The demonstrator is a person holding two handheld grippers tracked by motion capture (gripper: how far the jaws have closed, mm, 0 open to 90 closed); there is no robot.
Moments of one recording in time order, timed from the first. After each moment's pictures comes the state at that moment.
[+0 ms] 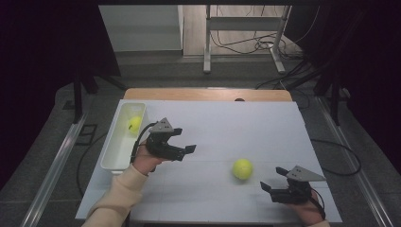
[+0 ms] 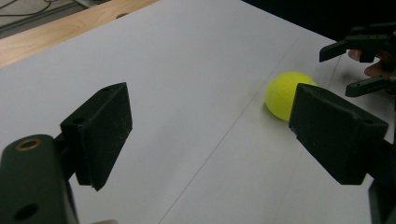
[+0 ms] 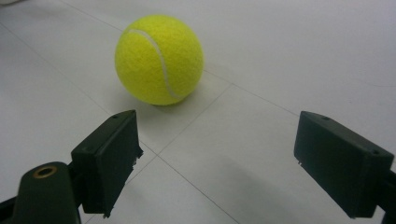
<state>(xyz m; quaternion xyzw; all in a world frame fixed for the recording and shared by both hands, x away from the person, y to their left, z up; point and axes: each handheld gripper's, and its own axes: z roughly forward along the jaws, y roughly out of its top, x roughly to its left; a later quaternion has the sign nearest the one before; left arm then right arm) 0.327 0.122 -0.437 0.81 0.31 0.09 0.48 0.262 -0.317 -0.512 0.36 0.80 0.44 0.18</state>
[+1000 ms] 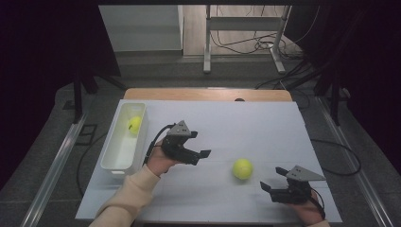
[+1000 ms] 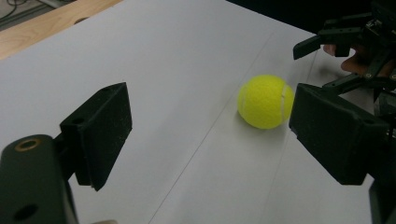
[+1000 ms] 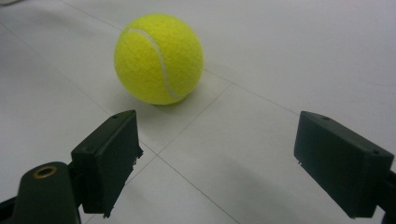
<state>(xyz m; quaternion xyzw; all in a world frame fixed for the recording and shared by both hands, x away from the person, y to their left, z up) 0.328 0.079 -0.437 0.83 0.27 0.08 0.48 0.262 -0.317 -0.512 0.36 0.80 0.44 0.18</state>
